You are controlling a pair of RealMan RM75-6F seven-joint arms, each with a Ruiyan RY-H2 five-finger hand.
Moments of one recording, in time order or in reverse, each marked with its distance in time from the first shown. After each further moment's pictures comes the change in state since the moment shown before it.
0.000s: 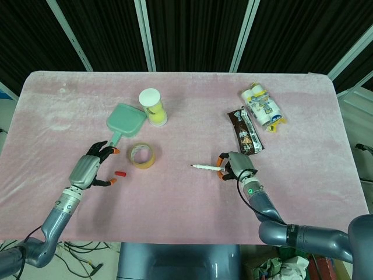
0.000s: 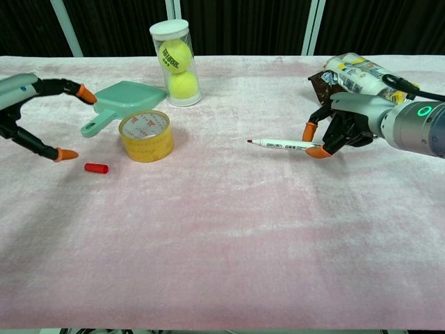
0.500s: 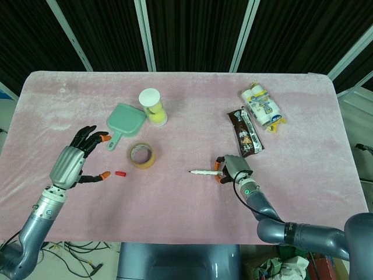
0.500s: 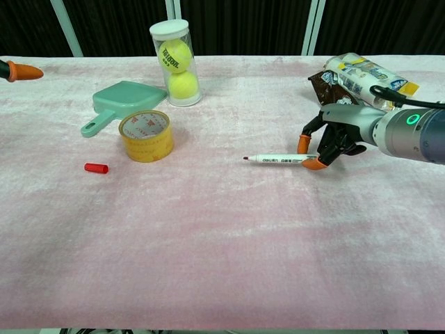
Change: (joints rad) left arm 0.046 0.257 -0.058 -0.376 0.079 0.149 0.084; right arm 0.018 -0.012 -0.007 0.024 0.027 -0.066 -0.069
